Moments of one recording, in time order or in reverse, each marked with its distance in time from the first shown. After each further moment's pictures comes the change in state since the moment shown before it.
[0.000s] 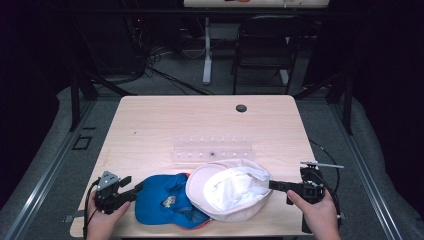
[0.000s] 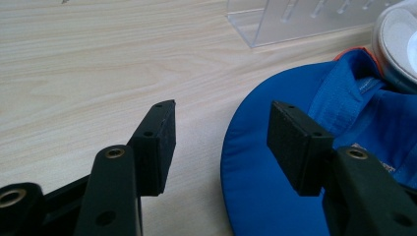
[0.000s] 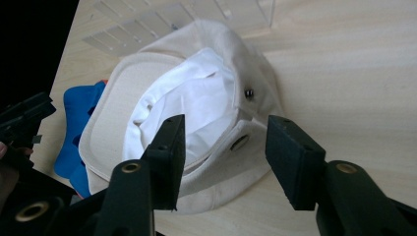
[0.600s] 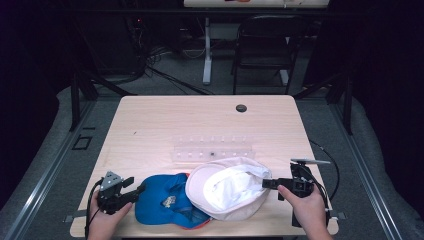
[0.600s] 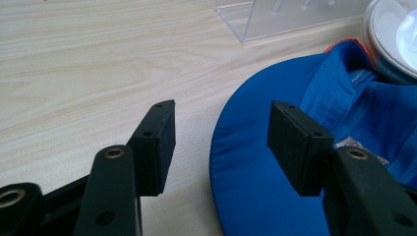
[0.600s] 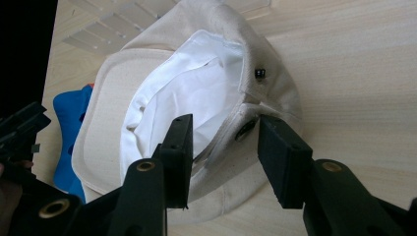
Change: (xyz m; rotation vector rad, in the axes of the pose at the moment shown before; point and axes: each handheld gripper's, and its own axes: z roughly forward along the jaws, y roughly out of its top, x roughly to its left) left arm -0.004 -0.001 0.004 0.015 -0.023 0.024; right arm 0.000 0.008 0.030 0.081 -0.014 0.100
